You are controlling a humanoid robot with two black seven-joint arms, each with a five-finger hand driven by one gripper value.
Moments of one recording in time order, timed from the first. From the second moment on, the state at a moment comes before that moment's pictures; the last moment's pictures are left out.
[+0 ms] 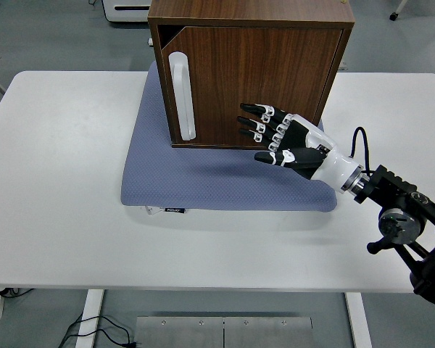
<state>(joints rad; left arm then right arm) 0.17 0.00 -0.17 -0.19 0.09 0.12 -0.04 0.48 -0.24 0.97 1.21 -0.63 0.54 0.17</state>
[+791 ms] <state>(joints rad) 0.17 0.00 -0.17 -0.19 0.09 0.12 -0.04 0.26 -0.43 1.18 1.35 -0.63 0.56 0.19</state>
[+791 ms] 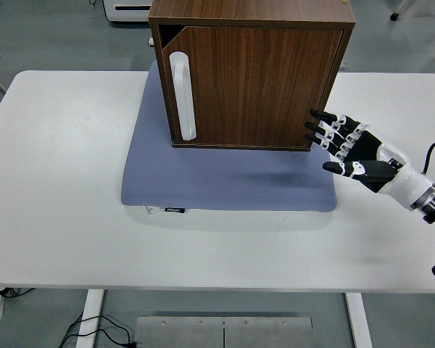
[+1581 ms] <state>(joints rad) 0.17 0.00 -0.17 -0.19 0.09 0.12 -0.04 0.23 -0.25 1.39 1.19 -0.57 0.44 0.19</state>
